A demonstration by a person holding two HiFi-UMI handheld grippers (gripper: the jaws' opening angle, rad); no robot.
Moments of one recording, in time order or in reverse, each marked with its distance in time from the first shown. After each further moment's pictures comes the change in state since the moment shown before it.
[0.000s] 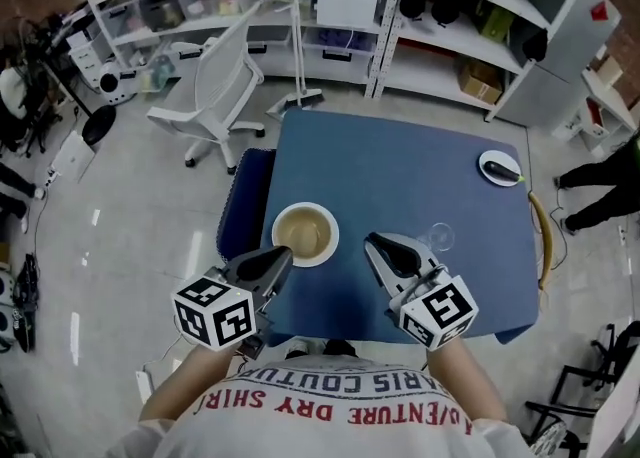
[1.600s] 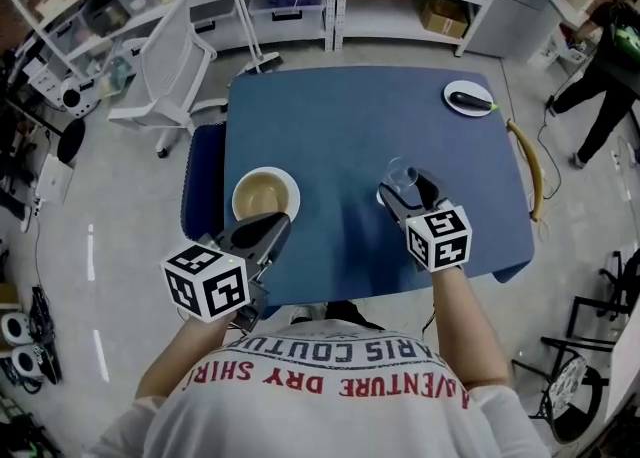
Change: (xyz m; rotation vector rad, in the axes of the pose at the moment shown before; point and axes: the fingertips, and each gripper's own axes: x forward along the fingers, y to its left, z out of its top) left arm 0.053 -0.047 -0.015 0.060 0.136 -0.133; right arm -0.060 -0.139 -0.109 0.103 0.250 -0.404
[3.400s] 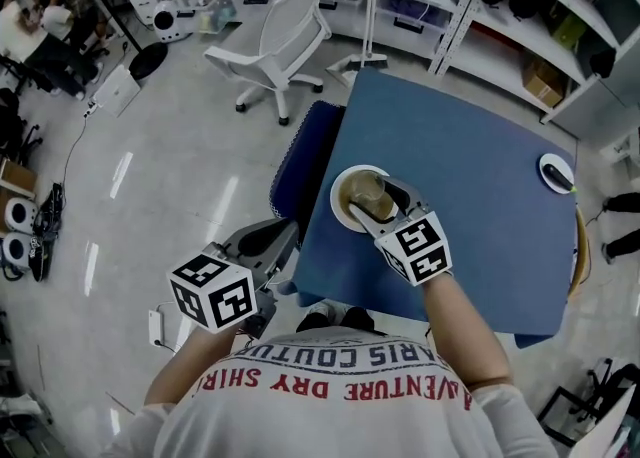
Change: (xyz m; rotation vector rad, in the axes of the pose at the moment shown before) left arm -0.158 0.076 -0.020 -0.145 -0.214 0.287; right arm 0.091 0.264 0.055 -0.337 -0.009 0.534
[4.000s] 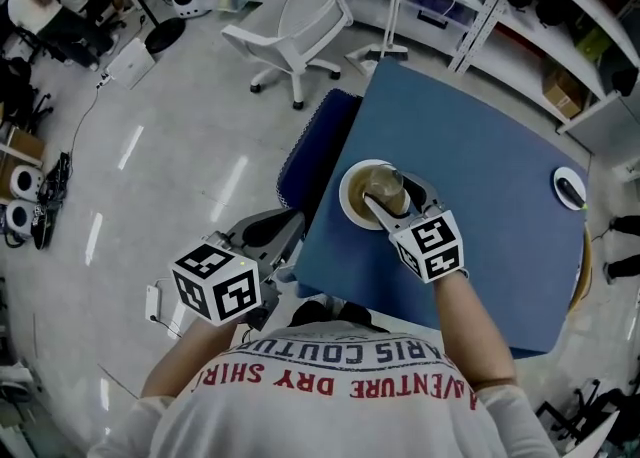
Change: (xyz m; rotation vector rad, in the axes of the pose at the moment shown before) left arm 0.007 0.005 -0.002 -0.016 -0.007 0.057; right arm 0.005 -0.018 -0.013 0.002 0.001 0.024
